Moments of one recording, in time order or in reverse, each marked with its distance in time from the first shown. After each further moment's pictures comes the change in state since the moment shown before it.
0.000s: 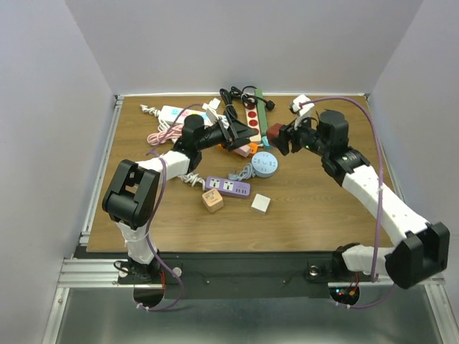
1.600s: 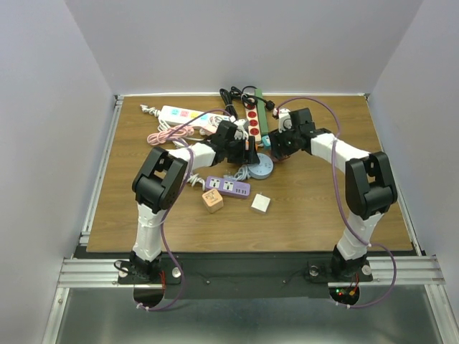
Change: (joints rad) left arm -0.131 0.286 0.324 -0.717 -0.367 0.751; right arm -0.082 0.637 0.241 -0.195 0.119 -0.005
